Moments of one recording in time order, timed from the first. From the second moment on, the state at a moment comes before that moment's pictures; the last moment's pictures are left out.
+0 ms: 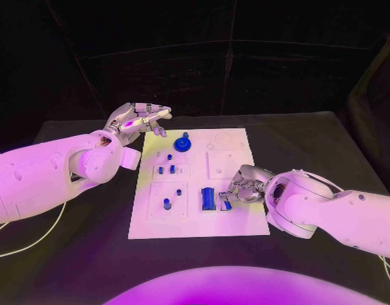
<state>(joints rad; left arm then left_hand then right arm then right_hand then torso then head) 1.17 -0.82 -0.08 1.39 -0.05 -0.17 0.41 1.35 -0.01 0.21 0.07 0.05 0.93 0.20 0.18 0.07 0.87 0.14 0.44 0.07 1.13 0.05 0.96 0.44 0.17 1.11 0.15 0.55 0.64 0.98 -0.87 -0.04 1.79 -1.27 -0.30 -0.57 1.38 0.00 -0.08 0.29 0.55 1.15 0.06 0.15 0.37 1.36 -0.02 0.91 1.04 1.47 -0.07 1.41 1.31 0.10 1.35 0.03 1.31 1.11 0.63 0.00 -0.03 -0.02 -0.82</state>
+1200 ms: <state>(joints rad) 1.17 -0.82 -0.08 1.39 -0.05 -0.17 0.41 1.35 -0.01 0.21 0.06 0.05 0.93 0.20 0.18 0.07 0.87 0.14 0.44 0.07 1.13 0.05 0.96 0.44 0.17 1.11 0.15 0.54 0.64 0.98 -0.86 -0.04 1.79 -1.32 -0.26 -0.59 1.20 0.03 -0.19 0.29 0.21 1.15 0.06 0.16 0.39 1.36 -0.02 0.91 1.05 1.47 -0.07 1.41 1.31 0.10 1.35 0.03 1.30 1.09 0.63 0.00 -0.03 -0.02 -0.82</state>
